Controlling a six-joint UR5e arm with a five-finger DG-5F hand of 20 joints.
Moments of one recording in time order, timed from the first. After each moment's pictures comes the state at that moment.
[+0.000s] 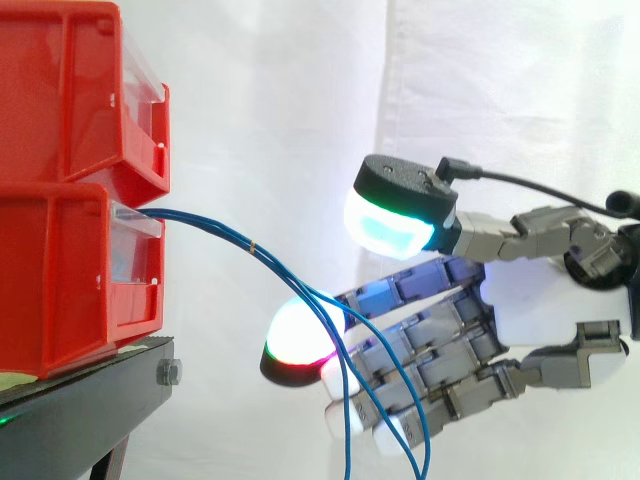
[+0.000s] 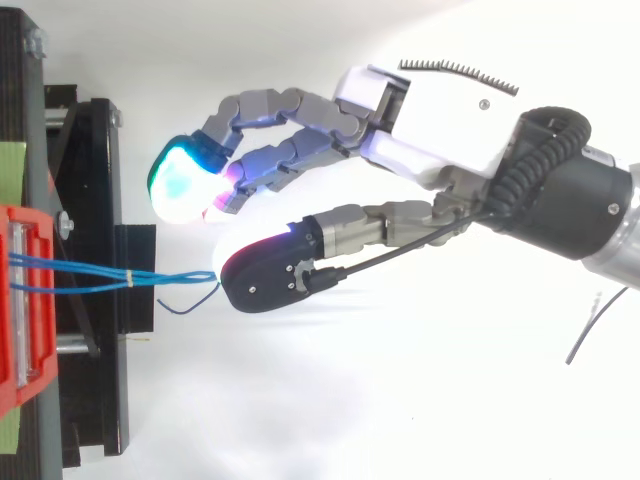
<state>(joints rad) 0.18 -2.25 -1.28 -2.83 -1.05 -0.11</state>
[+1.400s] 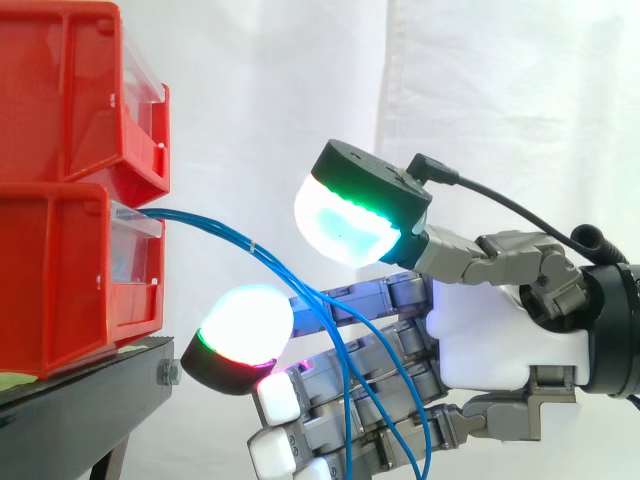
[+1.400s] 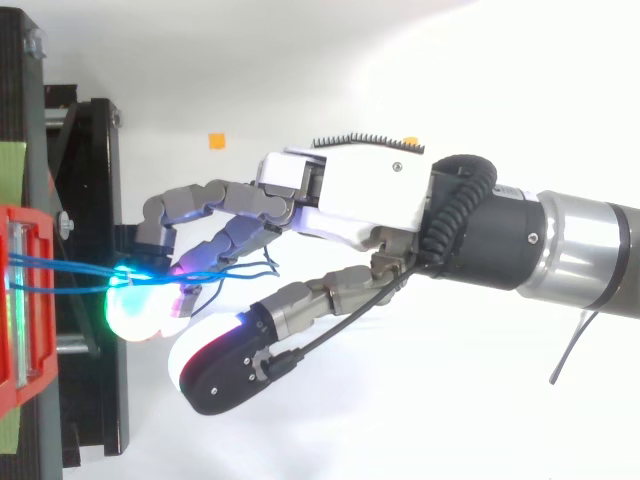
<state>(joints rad) 0.18 -2.34 -1.21 -2.72 -1.25 -0.01</state>
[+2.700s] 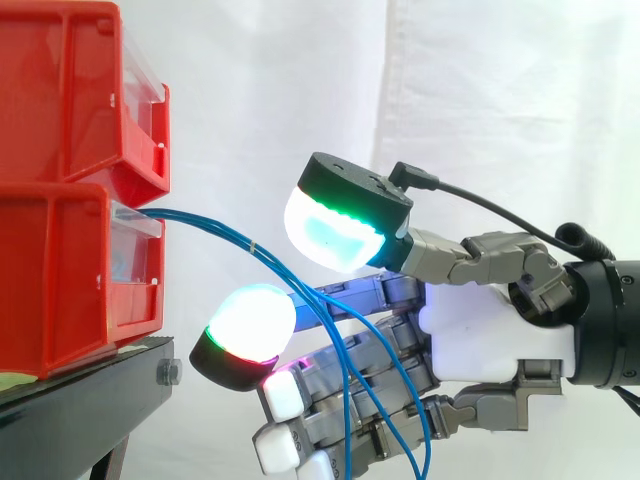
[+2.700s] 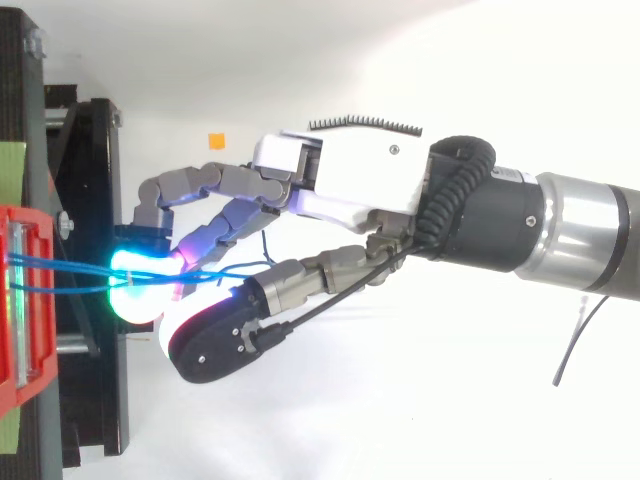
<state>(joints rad) 0.15 -2.34 -1.20 -2.73 -1.27 -0.06</state>
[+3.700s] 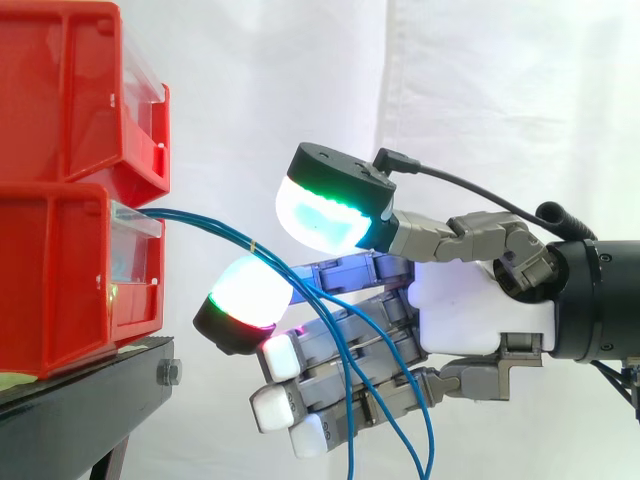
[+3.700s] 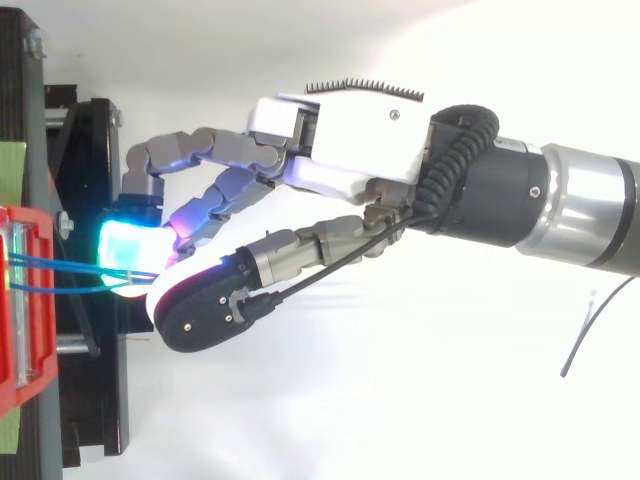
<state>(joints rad) 0.13 -2.34 -1.17 -2.75 -1.29 -0.07</state>
